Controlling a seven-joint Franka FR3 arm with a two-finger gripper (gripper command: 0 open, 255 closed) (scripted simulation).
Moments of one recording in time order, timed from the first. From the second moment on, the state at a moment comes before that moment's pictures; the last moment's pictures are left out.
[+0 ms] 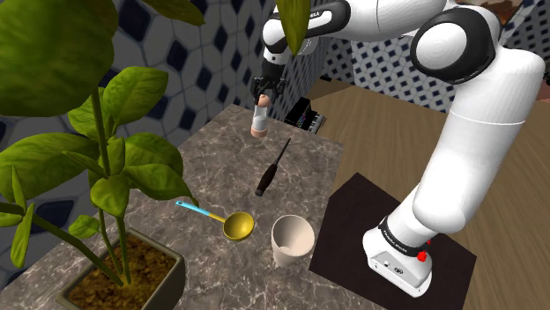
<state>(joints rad) -0.01 0.30 -0.02 -1.76 0.18 2.06 0.08</state>
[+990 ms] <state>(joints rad) -0.02 0.26 -0.03 -1.64 0.17 1.90 0.11</state>
